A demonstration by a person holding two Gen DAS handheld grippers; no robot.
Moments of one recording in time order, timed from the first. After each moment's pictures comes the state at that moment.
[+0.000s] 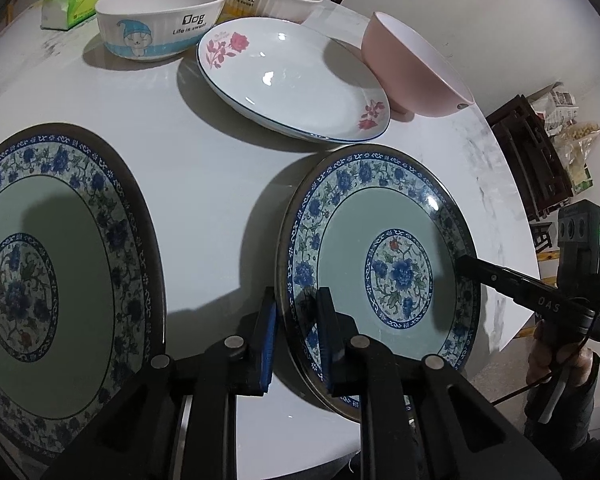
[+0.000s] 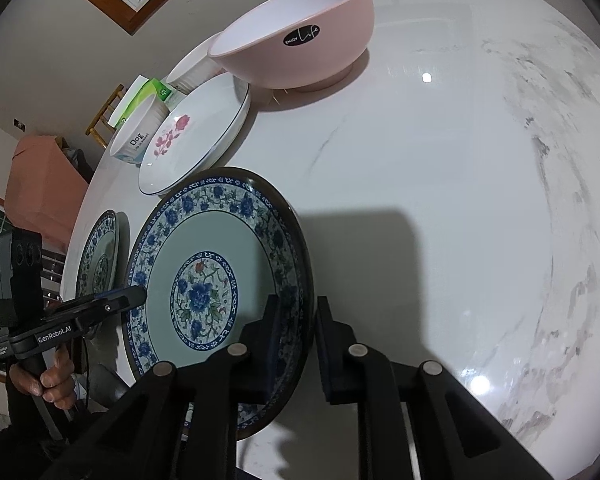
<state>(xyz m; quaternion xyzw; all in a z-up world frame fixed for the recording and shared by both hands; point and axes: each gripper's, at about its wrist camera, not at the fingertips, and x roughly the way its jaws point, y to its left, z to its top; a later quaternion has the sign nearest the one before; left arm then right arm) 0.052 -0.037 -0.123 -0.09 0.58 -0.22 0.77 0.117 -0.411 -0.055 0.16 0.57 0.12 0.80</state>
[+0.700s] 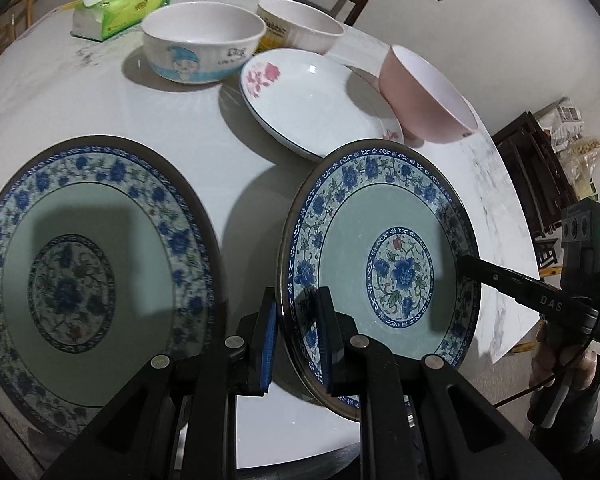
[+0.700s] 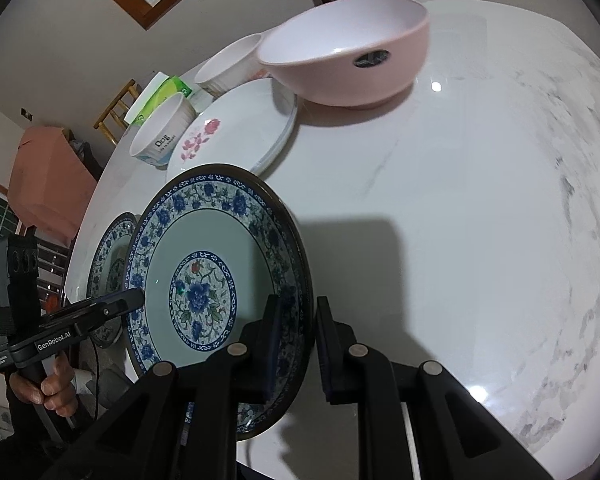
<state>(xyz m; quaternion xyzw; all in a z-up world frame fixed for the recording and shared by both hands) 0.051 -0.010 -0.106 -0.10 0.56 -0.20 0.80 0.131 -0.373 -0.035 0.15 0.56 0.14 0.81</state>
